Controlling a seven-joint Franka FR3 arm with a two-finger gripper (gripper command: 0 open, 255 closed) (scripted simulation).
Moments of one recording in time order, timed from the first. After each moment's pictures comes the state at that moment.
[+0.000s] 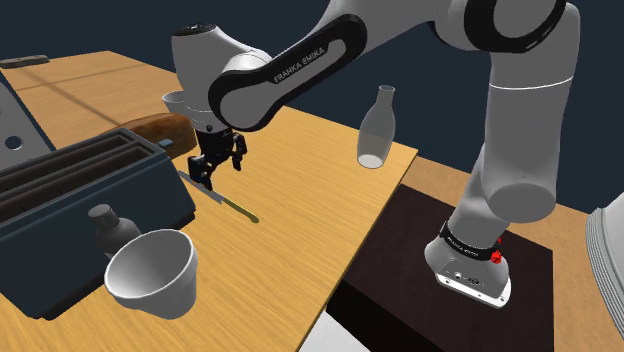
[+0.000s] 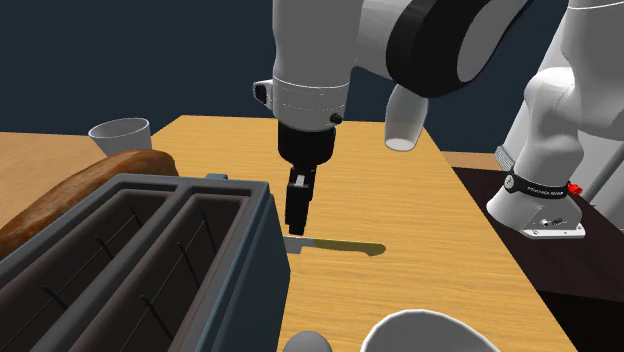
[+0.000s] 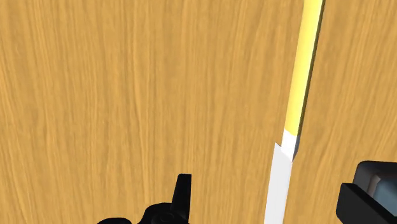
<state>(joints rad) 0.21 0.33 0.38 -1.80 -0.23 2.16 0.62</state>
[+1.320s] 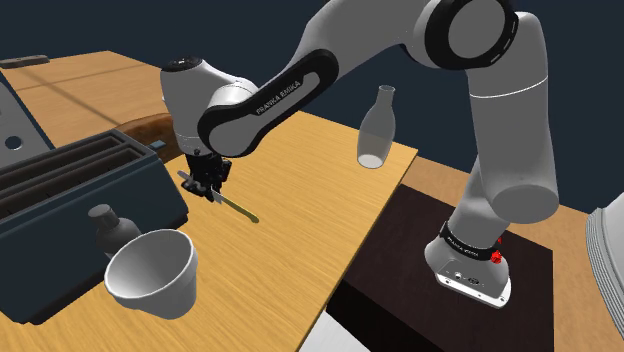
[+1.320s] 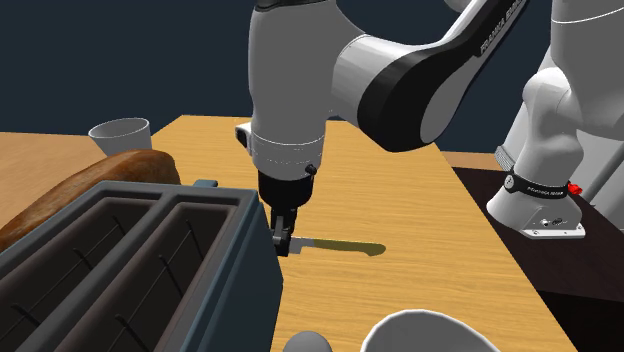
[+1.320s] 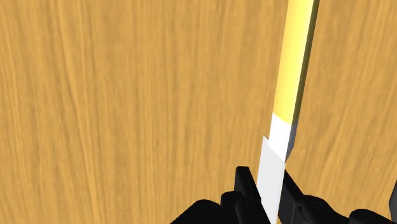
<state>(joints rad) 0.26 0.49 0.35 -1.70 -0.30 2.22 0.68</state>
